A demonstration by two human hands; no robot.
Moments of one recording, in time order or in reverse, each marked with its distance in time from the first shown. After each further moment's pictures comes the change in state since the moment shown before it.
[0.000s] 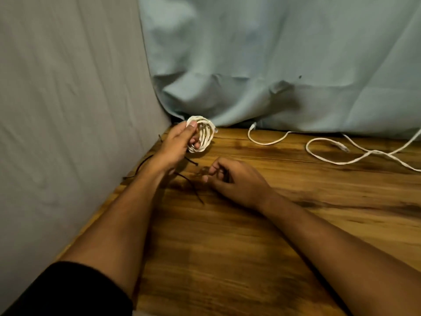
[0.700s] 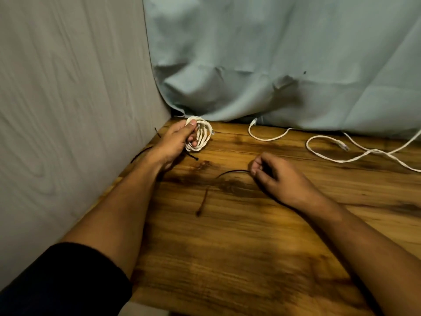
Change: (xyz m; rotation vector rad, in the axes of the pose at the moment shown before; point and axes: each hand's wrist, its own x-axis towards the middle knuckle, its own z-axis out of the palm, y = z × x) left_hand 0.010 -0.018 -0.022 -0.023 -0.035 -0.117; right_hand -0.035 0.050 -0.045 0.004 0.048 0.045
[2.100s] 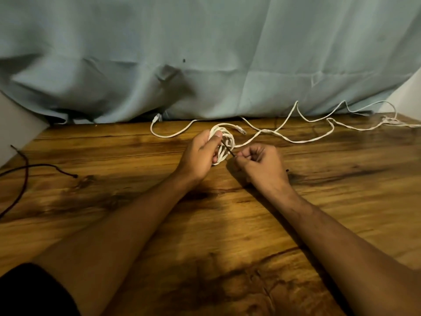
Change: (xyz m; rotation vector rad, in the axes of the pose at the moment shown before) left_hand -0.004 -0.046 0.281 0.035 -0.313 0.144; right_hand -0.076 0.090 -0.086 0.329 0.574 0.489
